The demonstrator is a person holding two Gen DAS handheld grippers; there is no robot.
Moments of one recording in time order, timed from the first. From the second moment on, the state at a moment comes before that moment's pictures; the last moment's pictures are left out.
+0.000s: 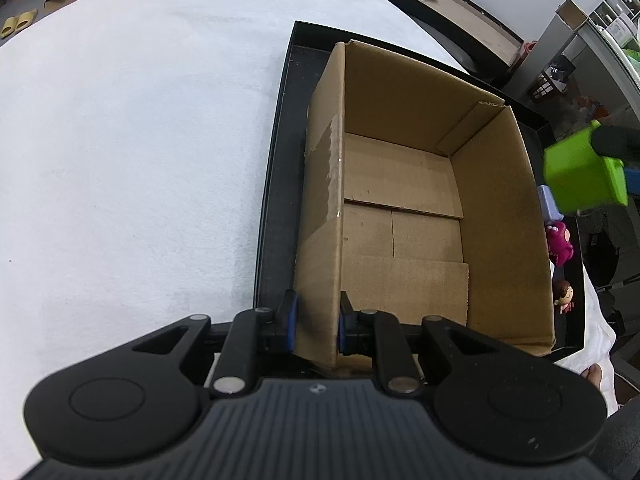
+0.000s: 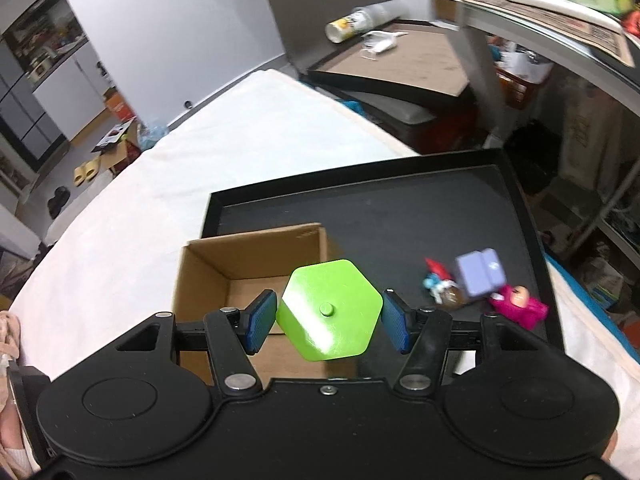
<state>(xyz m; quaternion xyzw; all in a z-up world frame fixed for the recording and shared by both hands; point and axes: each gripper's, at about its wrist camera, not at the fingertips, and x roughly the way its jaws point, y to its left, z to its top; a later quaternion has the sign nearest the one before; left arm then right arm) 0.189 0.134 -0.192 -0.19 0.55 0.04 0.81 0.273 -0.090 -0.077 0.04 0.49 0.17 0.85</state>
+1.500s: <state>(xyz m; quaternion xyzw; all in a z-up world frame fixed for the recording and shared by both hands) 0.187 0.139 -0.193 -0.22 0.54 0.03 0.82 0.277 -0.065 -0.080 0.04 0.50 0.24 0.83</state>
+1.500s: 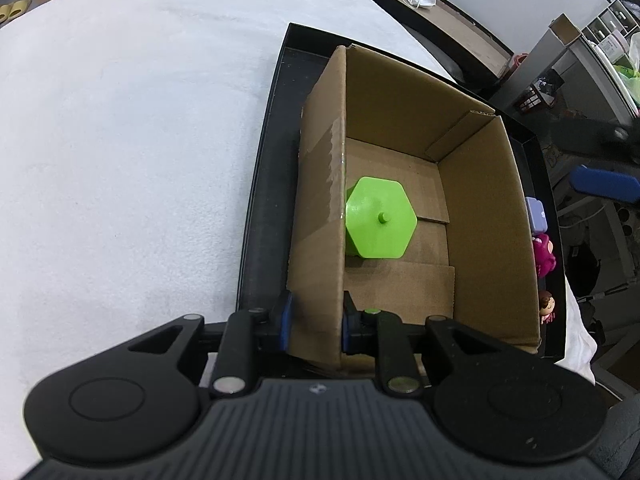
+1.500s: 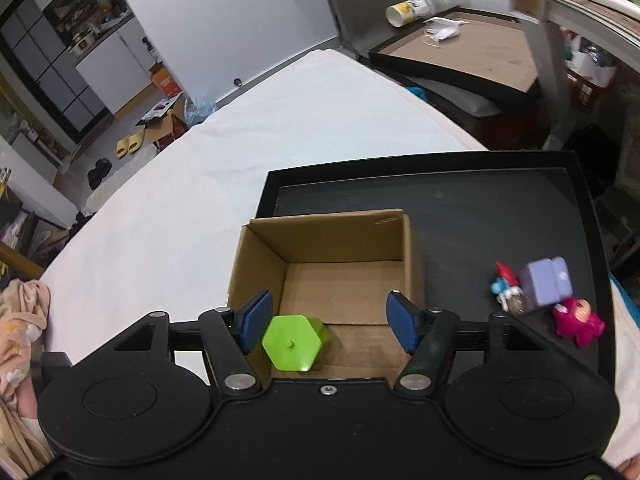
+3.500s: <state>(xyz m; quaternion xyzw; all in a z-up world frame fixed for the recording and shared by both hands) 0.184 0.120 -0.177 -0.18 0.52 0.07 0.83 0.294 -0.271 -0.222 0.19 0.59 0.06 0.78</state>
